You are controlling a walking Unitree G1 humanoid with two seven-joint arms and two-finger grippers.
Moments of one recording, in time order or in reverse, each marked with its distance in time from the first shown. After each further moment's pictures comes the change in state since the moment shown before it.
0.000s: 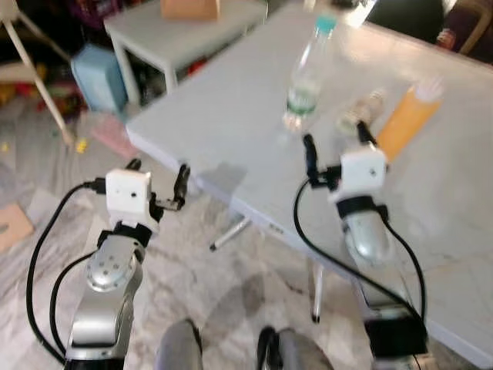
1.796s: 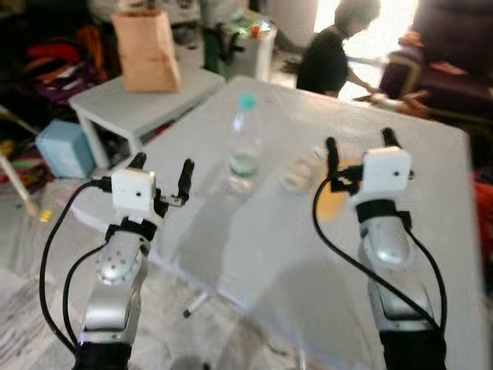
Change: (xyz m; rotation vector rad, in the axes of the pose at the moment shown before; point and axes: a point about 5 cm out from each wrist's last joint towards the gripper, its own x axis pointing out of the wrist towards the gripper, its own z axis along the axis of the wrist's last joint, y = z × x) left arm 0.014 0.003 -0.004 0.020 -0.099 -0.024; right arm -0.005 -0.008 0.005 0.027 0.080 -0.042
